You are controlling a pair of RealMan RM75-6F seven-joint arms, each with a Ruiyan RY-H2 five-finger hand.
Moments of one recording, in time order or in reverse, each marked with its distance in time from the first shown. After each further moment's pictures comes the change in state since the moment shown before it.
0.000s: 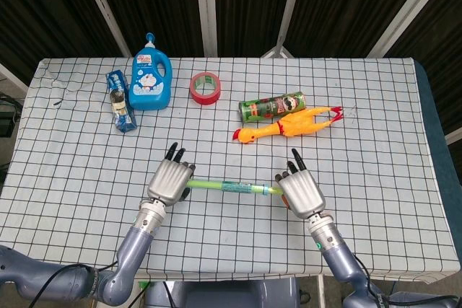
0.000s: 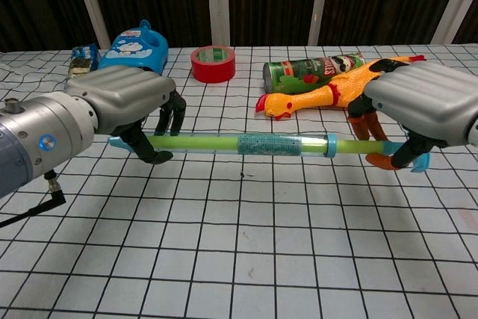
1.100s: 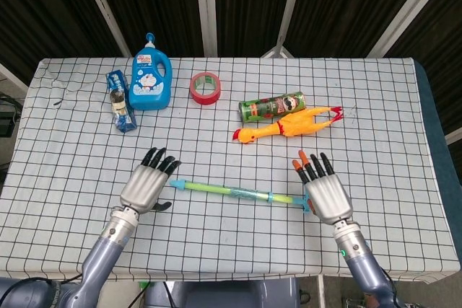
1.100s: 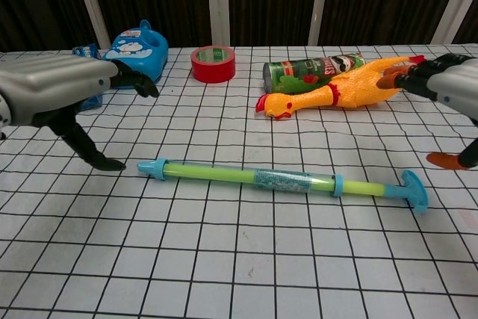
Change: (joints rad) left arm 0.121 0.238 0.108 -0.187 0.162 0.024 -0.201; right arm -0.071 0.176 -0.058 -0.131 0.040 0.076 0.027
